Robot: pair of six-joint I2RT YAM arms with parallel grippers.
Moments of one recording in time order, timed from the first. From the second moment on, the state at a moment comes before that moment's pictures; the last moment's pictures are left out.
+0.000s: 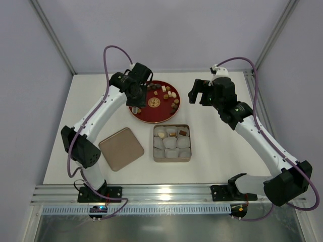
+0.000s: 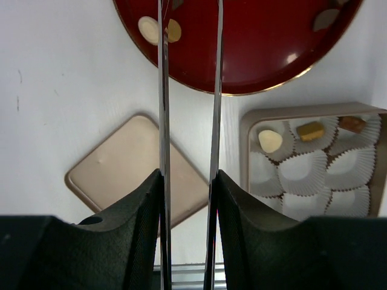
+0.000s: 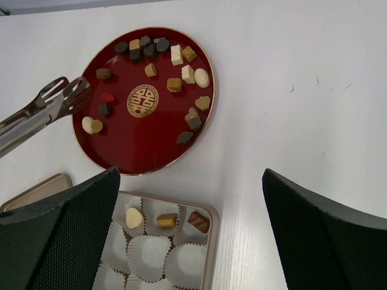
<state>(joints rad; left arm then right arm) -0.59 1.75 1.90 -1.21 -0.26 -0.41 0.42 1.25 1.19 -0.37 0.13 0.36</state>
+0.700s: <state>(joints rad) -0.50 1.90 1.88 -1.16 -0.26 -0.35 0.42 1.25 1.19 -0.37 0.12 0.36</state>
